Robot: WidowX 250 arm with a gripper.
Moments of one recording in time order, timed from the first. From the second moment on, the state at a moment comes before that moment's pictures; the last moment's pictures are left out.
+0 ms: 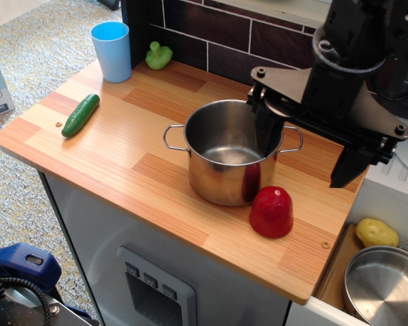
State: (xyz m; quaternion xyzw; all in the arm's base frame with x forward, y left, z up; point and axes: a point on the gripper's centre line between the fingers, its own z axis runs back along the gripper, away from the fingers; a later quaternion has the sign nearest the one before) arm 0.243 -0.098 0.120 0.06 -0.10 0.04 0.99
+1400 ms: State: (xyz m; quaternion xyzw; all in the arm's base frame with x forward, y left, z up) arm 0.270 -0.115 0.060 0.05 -0.16 0.08 0.98
